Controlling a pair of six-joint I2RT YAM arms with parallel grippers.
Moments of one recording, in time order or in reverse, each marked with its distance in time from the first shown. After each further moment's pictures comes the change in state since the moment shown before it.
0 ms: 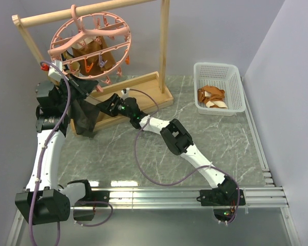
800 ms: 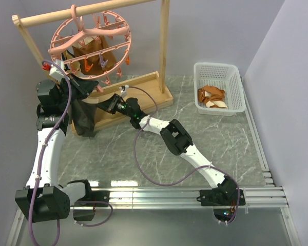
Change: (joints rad) left arm 0.000 0.023 0.008 -0.015 -0.001 0.023; right arm 0.002 0.034 0.058 0.159 -0.060 -0.015
